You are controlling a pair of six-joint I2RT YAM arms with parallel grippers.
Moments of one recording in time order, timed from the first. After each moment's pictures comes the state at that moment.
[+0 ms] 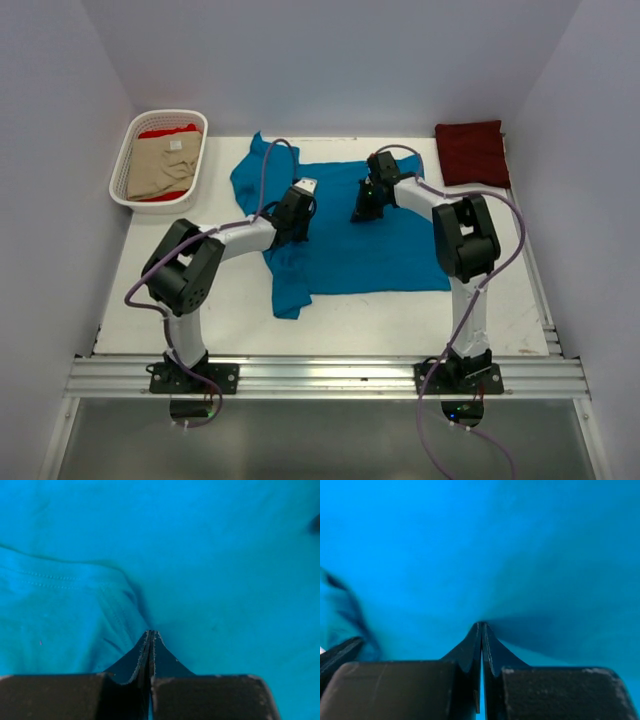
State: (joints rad) left arm -0.60 1.88 1.13 -0.11 -0.24 -0.28; right arm 0.35 2.12 1.54 -0.42 -0.19 0.52
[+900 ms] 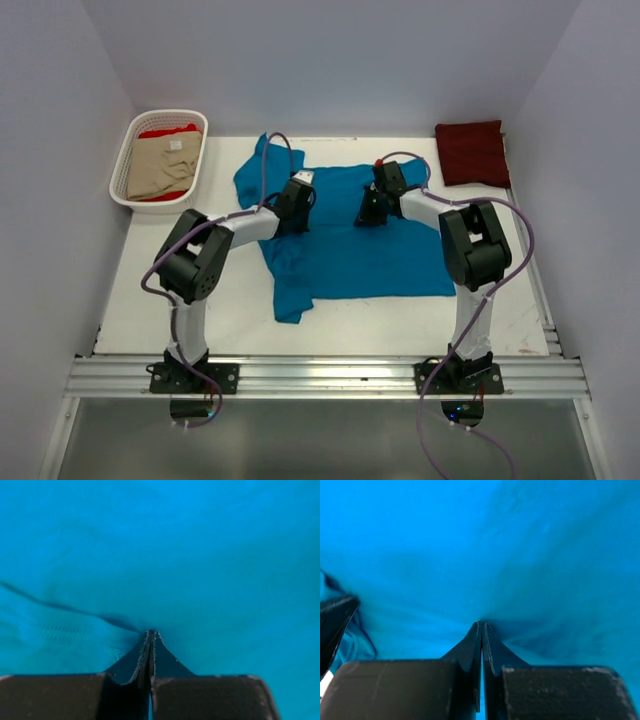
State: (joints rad) left arm -0.55 2.01 1.27 -0.10 -0.21 -0.30; right arm 0.35 2.05 1.35 -0.27 -0.17 0.55
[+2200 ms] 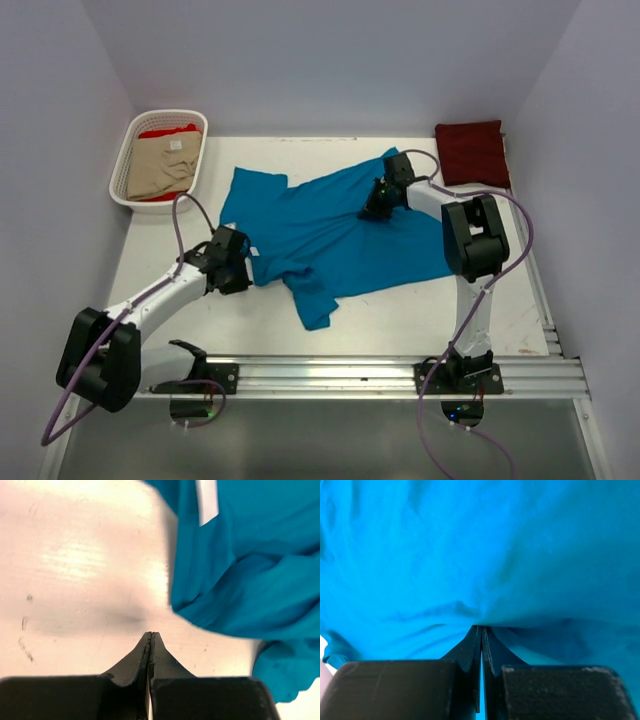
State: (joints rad) left arm -0.39 1.24 0.63 -0.51 -0.10 -0.63; right arm 0.28 2.13 1.45 -0.32 -0.25 0.68
